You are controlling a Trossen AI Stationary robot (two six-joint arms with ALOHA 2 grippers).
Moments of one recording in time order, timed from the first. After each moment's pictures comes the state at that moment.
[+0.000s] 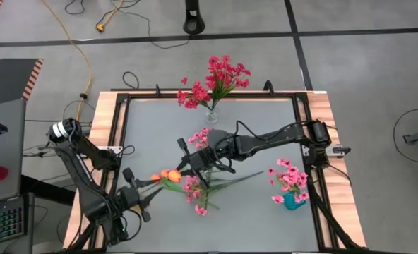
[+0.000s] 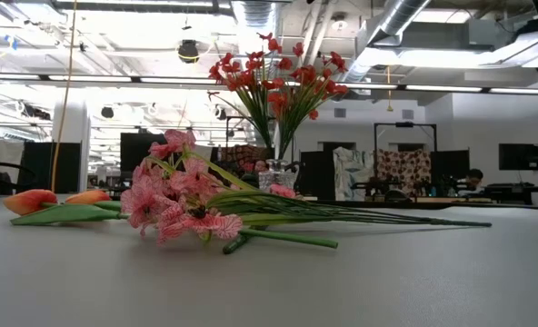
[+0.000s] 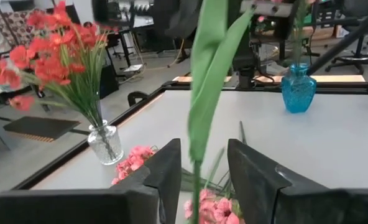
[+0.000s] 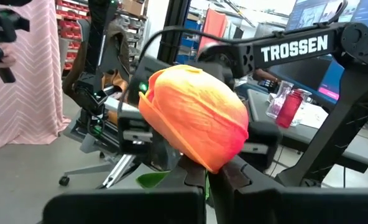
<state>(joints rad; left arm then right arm) -1.04 1.47 1.04 -0.95 -1.44 -1.24 0.11 1.95 1.55 0.46 -0.42 -0.26</state>
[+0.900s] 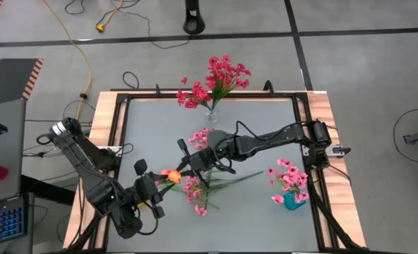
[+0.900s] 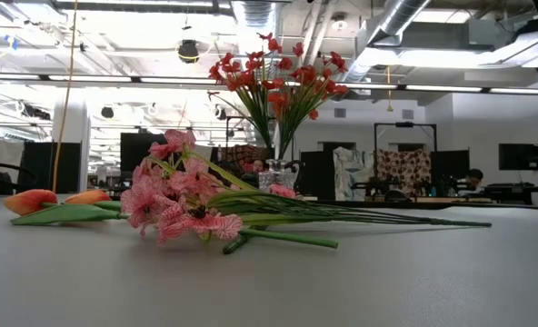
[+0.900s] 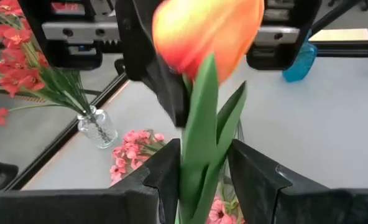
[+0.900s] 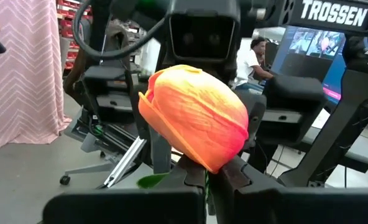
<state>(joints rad) -0.84 1.47 1.35 -0.96 -1.11 -0.85 0.11 1.95 1.55 0.45 -0.42 -0.26</state>
